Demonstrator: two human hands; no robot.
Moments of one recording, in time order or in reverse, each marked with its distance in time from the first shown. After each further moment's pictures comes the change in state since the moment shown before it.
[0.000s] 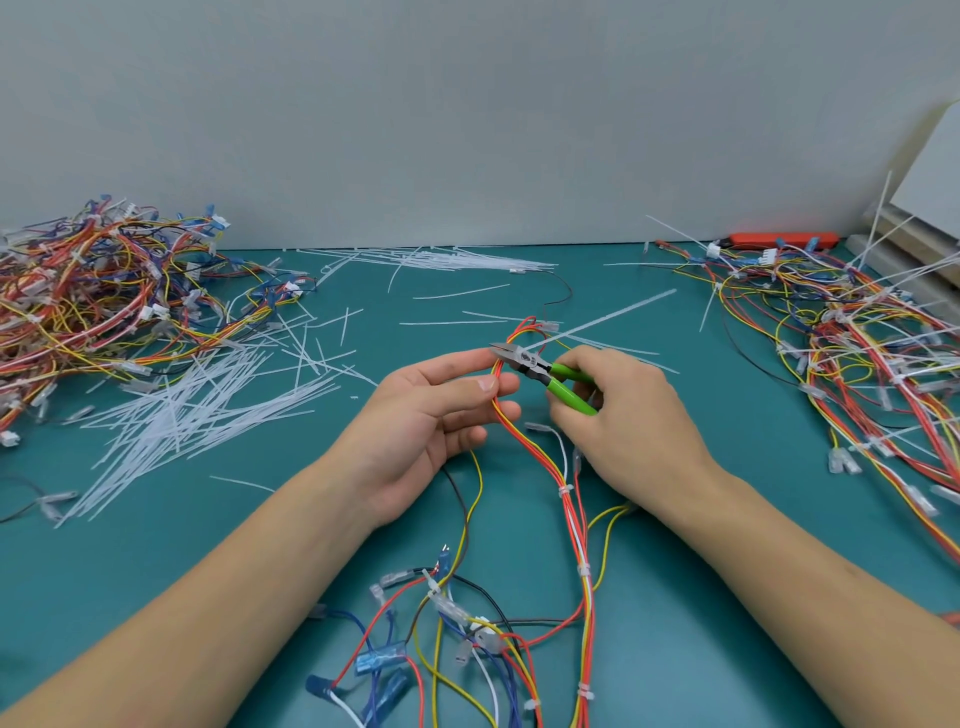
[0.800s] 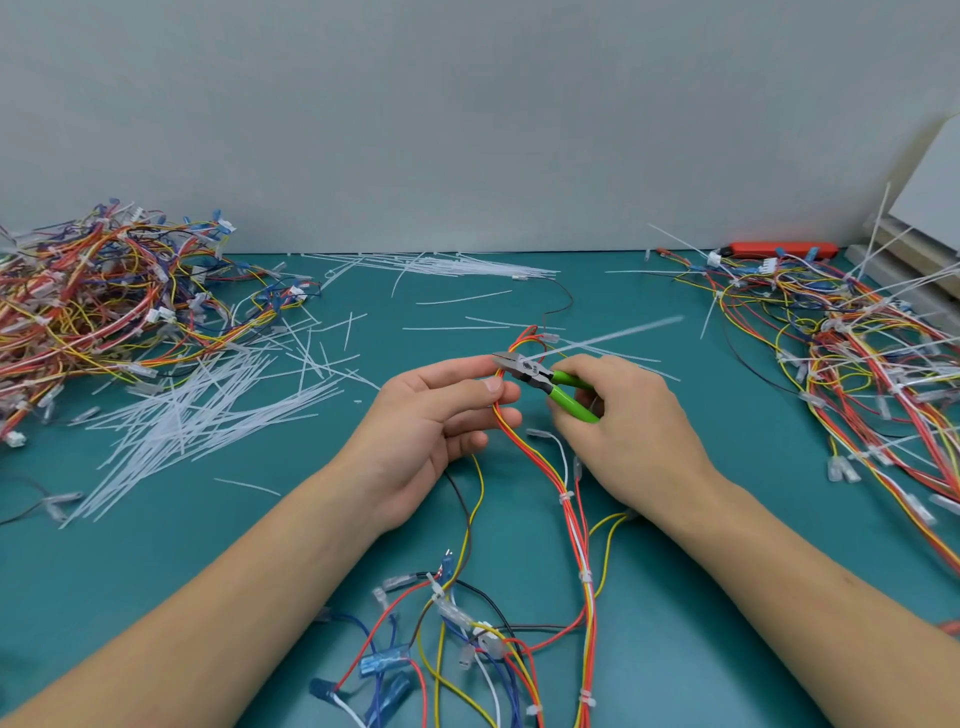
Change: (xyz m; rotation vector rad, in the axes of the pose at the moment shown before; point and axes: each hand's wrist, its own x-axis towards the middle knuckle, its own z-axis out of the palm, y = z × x) left_hand -0.002 0.000 0.004 -0.005 0.066 0.029; right_hand -0.002 -0.006 -0.003 -0.031 -0.003 -0.010
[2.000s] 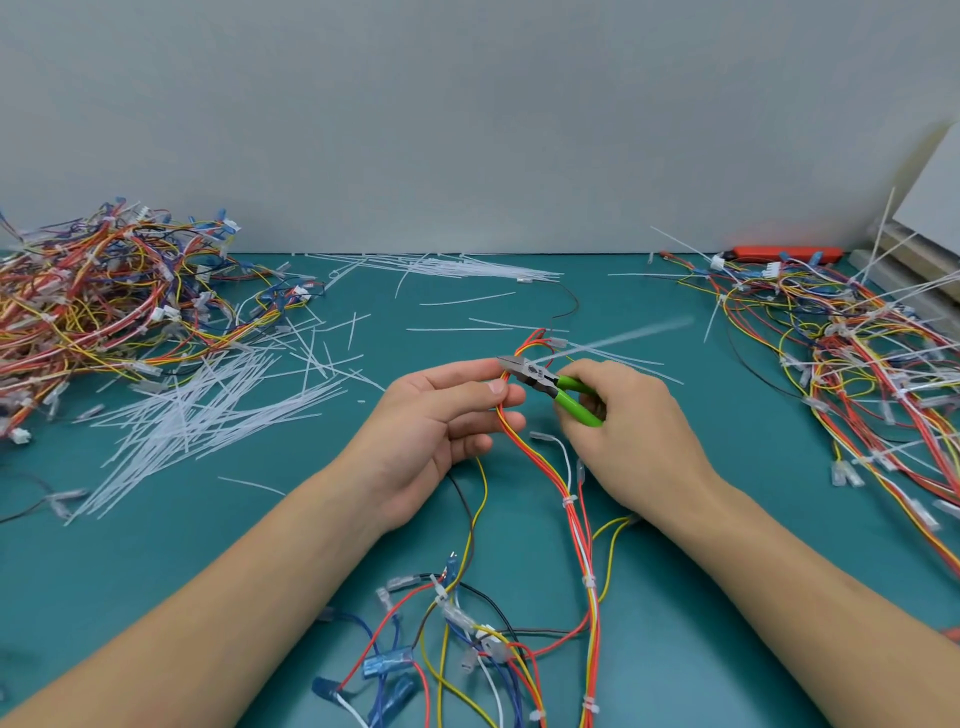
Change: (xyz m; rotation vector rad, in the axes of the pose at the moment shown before) left_hand -0.003 0.002 0.001 -0.006 -0.014 -0.019; right_hand -0.001 0.001 0.001 0.005 -0.015 0.008
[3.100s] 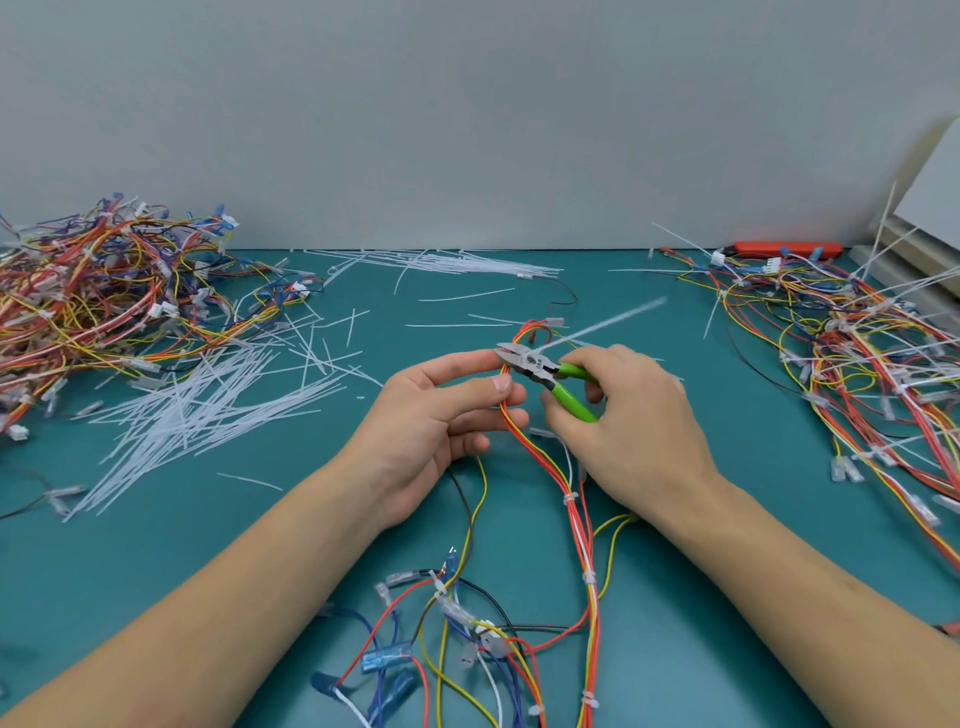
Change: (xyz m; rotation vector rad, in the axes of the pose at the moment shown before) left_hand -0.002 0.000 0.003 0.021 0.004 0.024; right_hand -0.004 -0.008 -0.001 -0.052 0.102 -0.027
